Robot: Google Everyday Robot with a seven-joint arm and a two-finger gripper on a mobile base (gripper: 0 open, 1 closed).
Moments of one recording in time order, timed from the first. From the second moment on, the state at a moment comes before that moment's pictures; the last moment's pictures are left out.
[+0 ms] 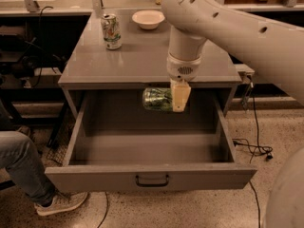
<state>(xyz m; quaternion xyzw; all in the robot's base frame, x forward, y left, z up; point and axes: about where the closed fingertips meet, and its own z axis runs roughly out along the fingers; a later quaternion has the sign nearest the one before) 0.579 -0.088 0.818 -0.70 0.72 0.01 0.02</state>
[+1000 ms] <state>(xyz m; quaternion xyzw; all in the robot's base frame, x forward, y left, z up) 0.593 -0.059 0.704 -0.66 0.75 0.06 0.03</state>
